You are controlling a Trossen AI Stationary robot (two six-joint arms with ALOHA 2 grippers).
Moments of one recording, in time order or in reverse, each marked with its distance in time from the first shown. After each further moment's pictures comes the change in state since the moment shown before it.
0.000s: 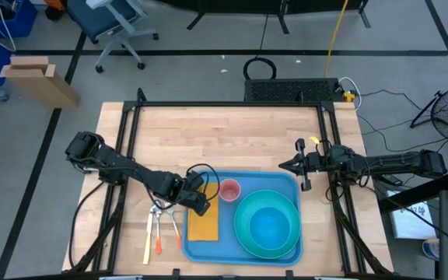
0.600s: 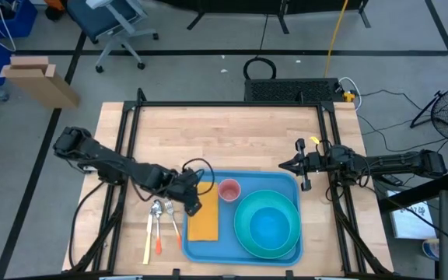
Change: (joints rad) left arm -0.006 -0.148 0.000 -0.061 0.070 0.157; right arm 0.000 0.000 0.000 0.003 0.000 -0.001
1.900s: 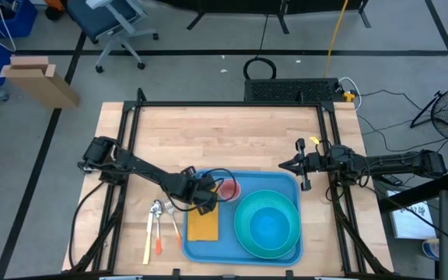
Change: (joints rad) left arm 0.065 0.329 0.088 0.042 -0.170 0.307; right arm 0.000 0.000 0.000 -0.005 0.002 -0.022
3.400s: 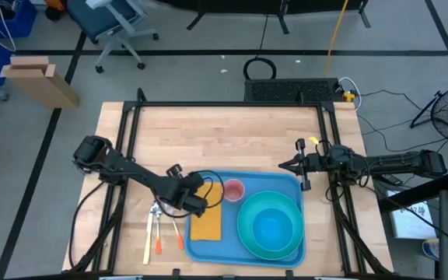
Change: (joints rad) left arm -0.080 -0.082 -0.001 -0.261 -0.145 -0.231; right arm 0.000 0.001 0.000 0.002 -0.001 -0.023
